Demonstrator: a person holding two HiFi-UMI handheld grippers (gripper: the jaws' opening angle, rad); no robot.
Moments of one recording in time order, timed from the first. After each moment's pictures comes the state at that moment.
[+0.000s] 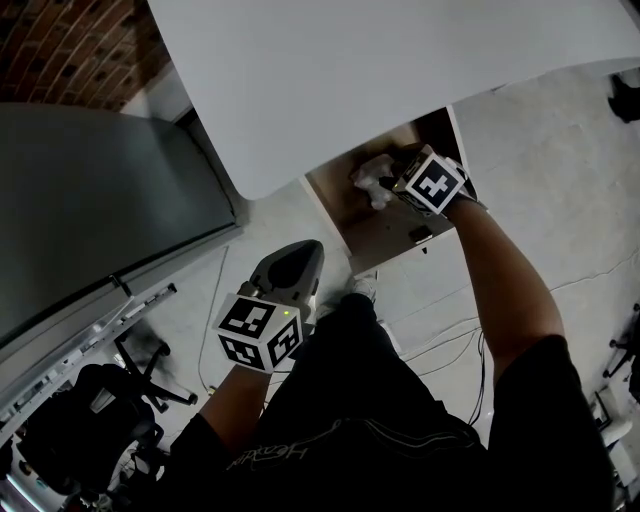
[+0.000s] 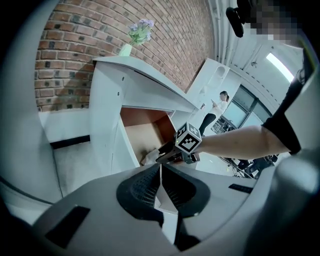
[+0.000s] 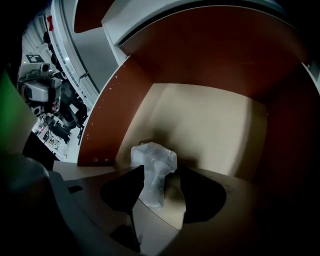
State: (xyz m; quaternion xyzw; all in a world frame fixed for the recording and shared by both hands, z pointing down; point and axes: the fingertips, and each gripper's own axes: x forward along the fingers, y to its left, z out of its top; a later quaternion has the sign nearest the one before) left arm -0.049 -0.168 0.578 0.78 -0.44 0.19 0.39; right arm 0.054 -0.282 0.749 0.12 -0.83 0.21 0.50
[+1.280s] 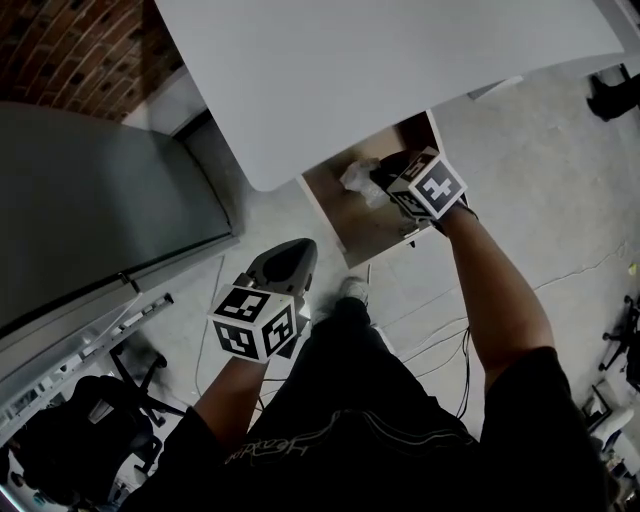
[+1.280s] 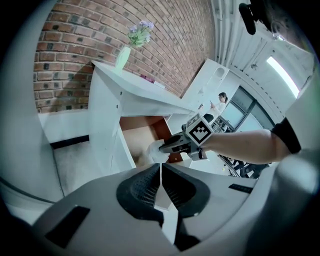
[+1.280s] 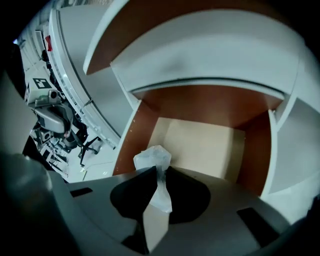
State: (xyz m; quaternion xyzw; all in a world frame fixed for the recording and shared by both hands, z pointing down) left arm -0.058 -0.160 0.541 0.79 -0.43 0.19 0.40; right arm 0.036 -0.279 0.650 0.16 -0.86 0.23 0.43
